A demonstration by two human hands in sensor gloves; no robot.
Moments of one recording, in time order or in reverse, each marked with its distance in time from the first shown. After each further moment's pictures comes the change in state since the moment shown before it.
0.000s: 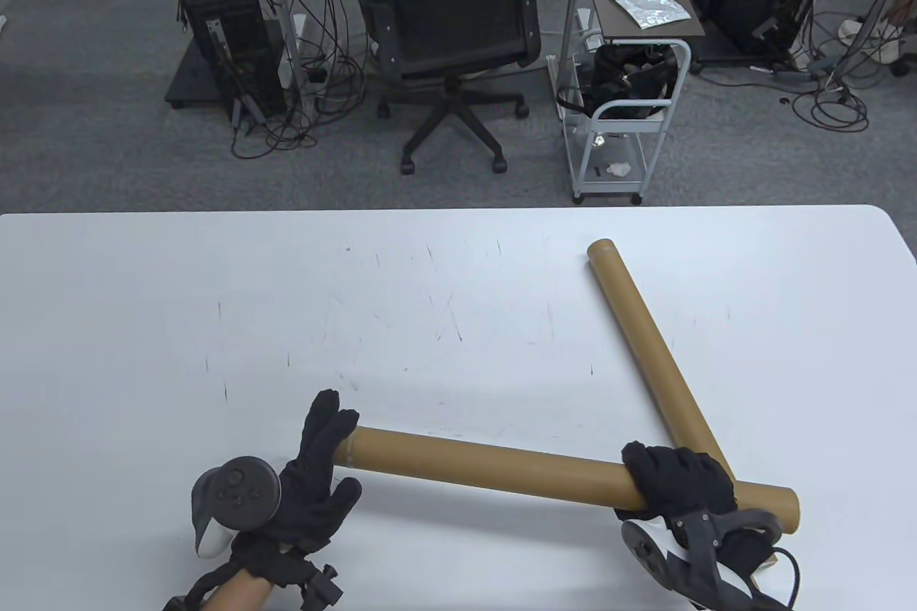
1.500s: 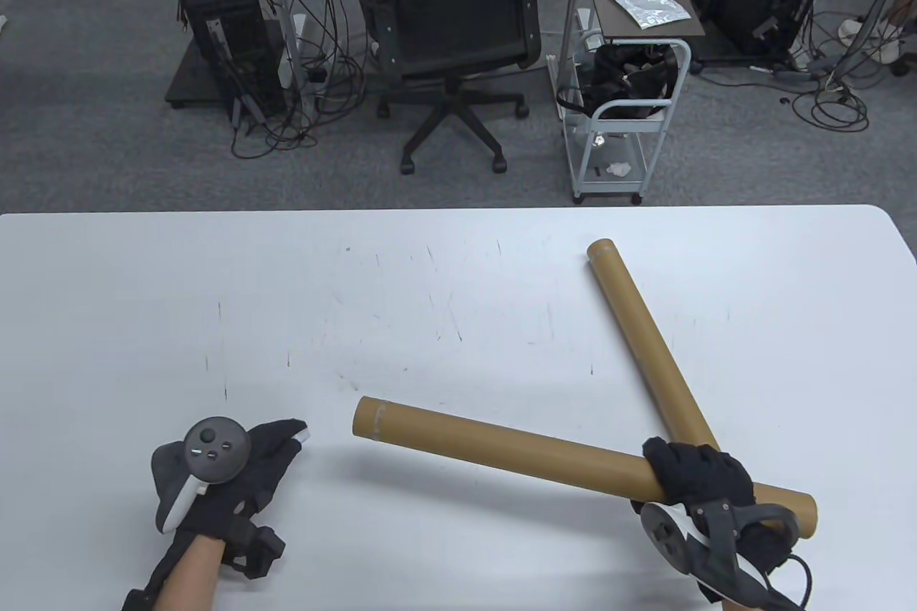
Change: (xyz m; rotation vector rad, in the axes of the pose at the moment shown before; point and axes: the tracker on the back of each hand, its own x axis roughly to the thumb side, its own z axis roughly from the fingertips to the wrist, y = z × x) left_hand -0.072 0.053 0.001 0.127 0.482 -0.207; right_hand -0.018 0.005 -0.001 0.068 0.077 -0.013
